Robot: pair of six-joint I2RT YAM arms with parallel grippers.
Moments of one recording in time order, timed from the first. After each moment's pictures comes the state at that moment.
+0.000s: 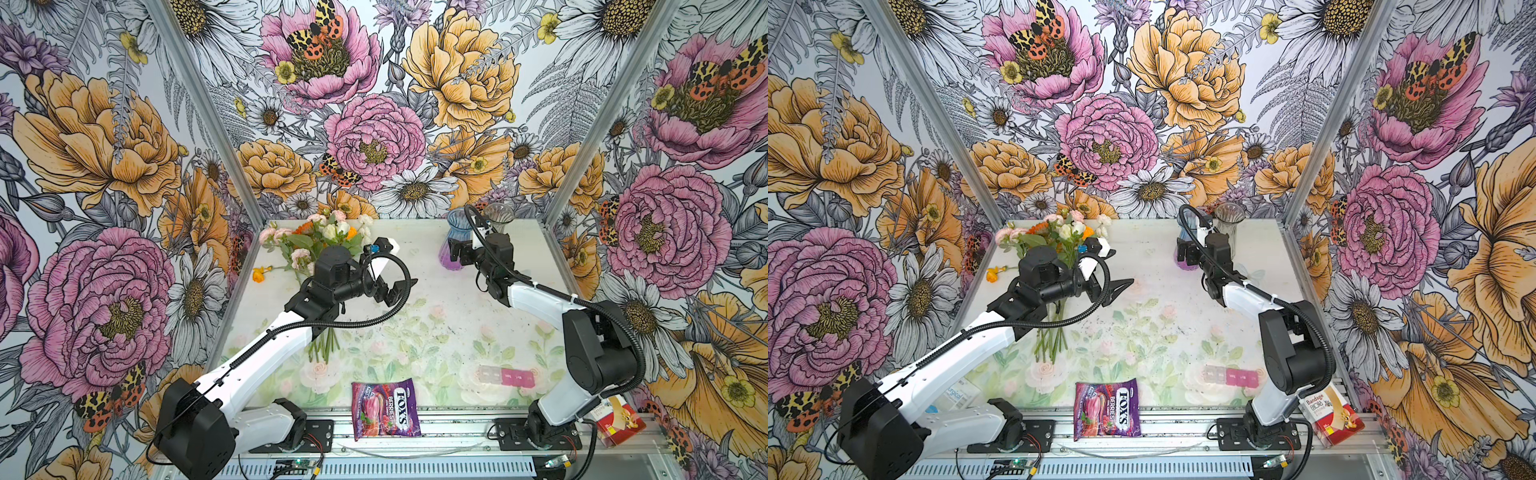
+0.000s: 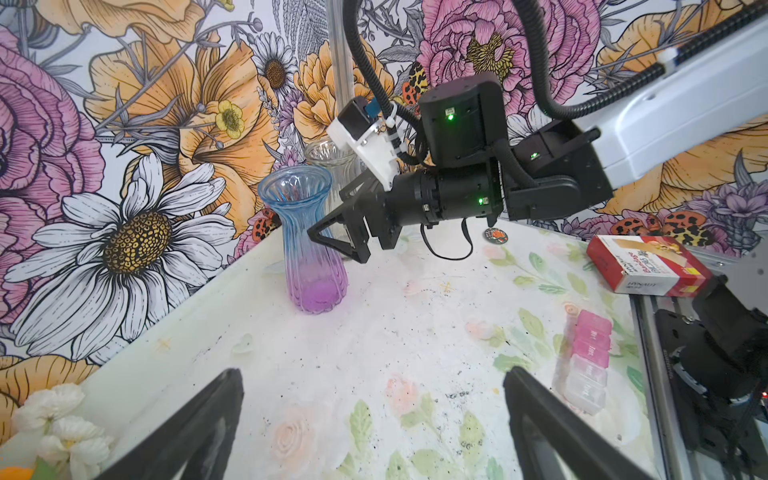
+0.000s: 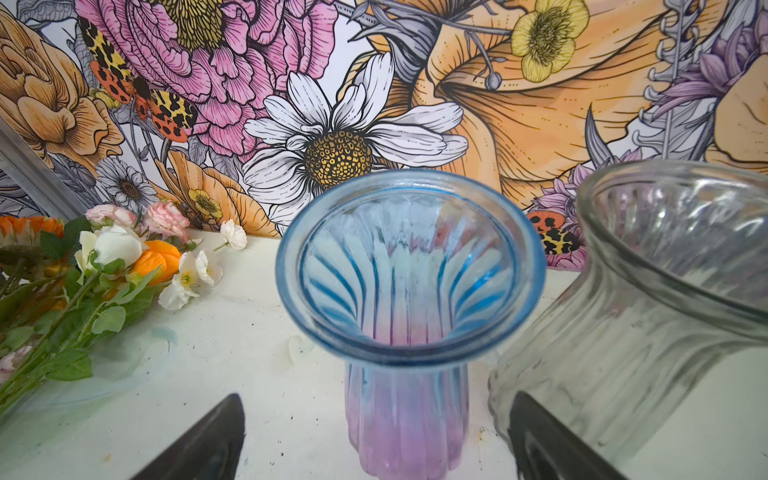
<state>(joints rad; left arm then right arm) -0.54 1.21 0.95 0.07 0.47 0.17 0.27 1.67 0.97 0.42 0.00 0.09</state>
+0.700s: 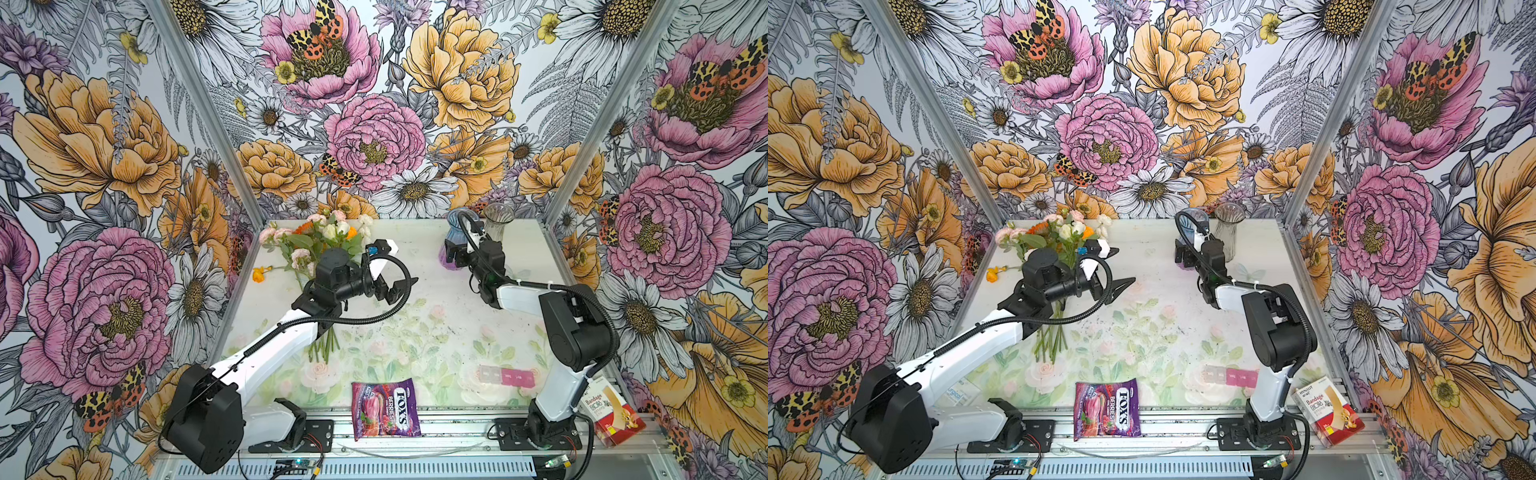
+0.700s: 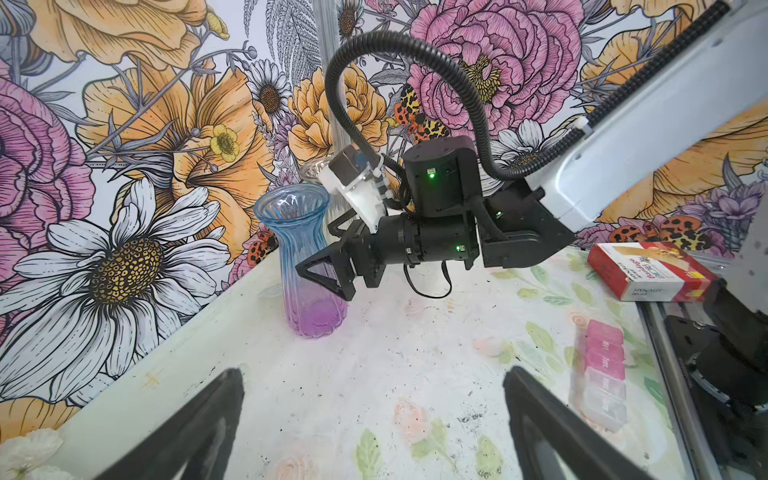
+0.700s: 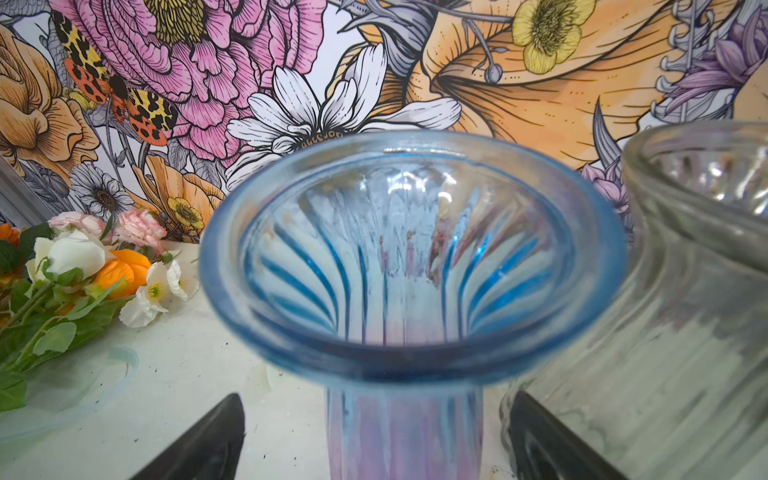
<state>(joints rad) -0.52 1.27 0.88 0.26 0.54 0.14 0.27 1.83 0.95 0.67 0.03 0.07</state>
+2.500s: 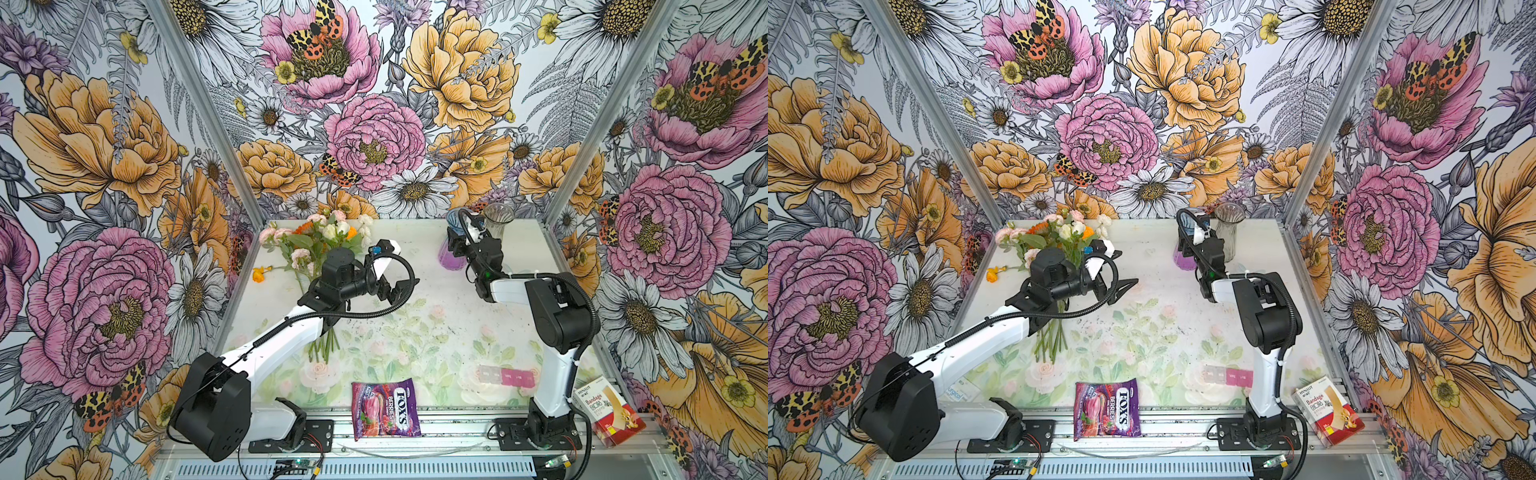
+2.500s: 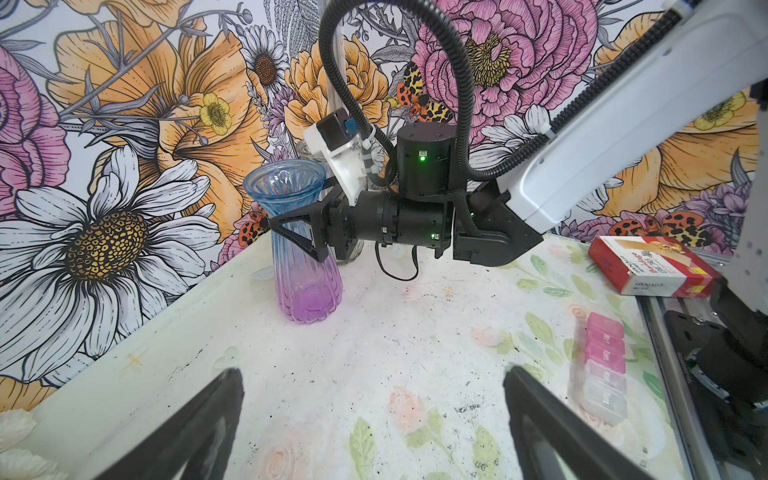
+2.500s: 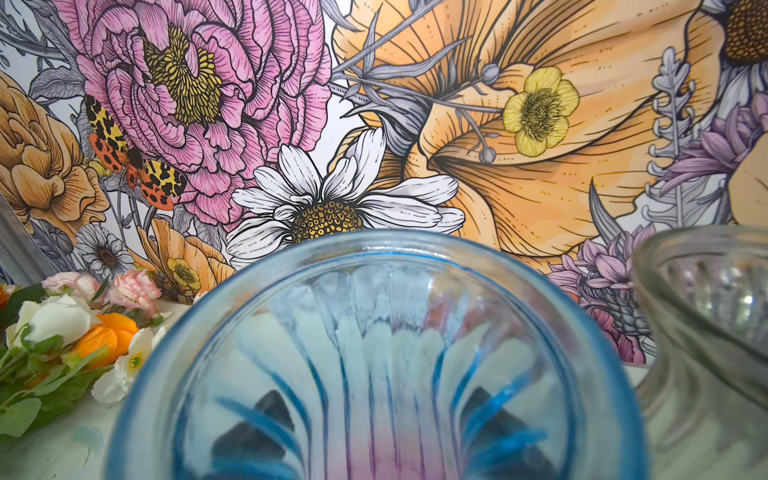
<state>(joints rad) -0.52 1.32 0.88 0.26 0.54 0.13 0.24 1.98 1.05 0.90 0.00 0.06</state>
